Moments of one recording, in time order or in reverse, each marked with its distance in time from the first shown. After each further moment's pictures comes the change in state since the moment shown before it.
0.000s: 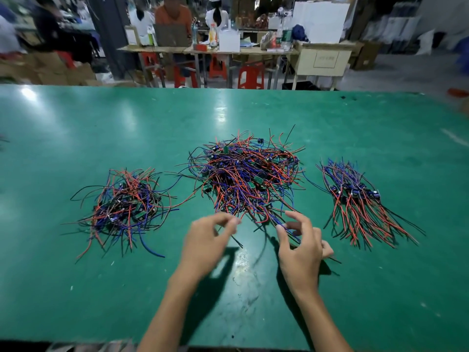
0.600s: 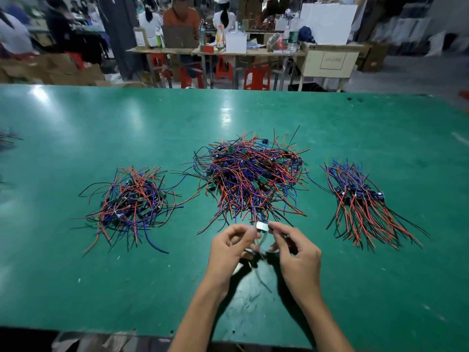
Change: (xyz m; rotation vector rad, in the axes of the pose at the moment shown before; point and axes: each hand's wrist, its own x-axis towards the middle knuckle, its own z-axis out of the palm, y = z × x) left_hand -0.024 0.007 0.044 -0.846 -0.079 -0.319; right_hand -0.009 0.005 -0.006 0.364 -0.194 -0.125
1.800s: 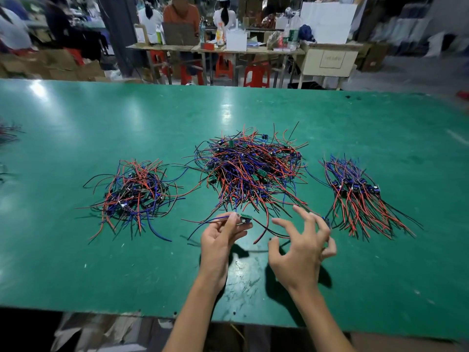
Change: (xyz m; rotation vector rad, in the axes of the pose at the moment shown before) left_hand -0.008 -0.007 -0.008 -0.350 0.129 0.126; right_hand -0.018 -0.022 -0.002 -0.702 0.138 -0.075
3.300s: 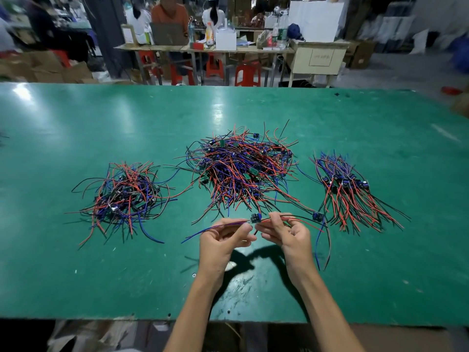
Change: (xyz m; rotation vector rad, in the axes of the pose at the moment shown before) left_hand -0.012 0.000 0.005 0.250 -0.120 0.033; right_hand 0.022 0.008 0.004 1.256 -0.351 0.589
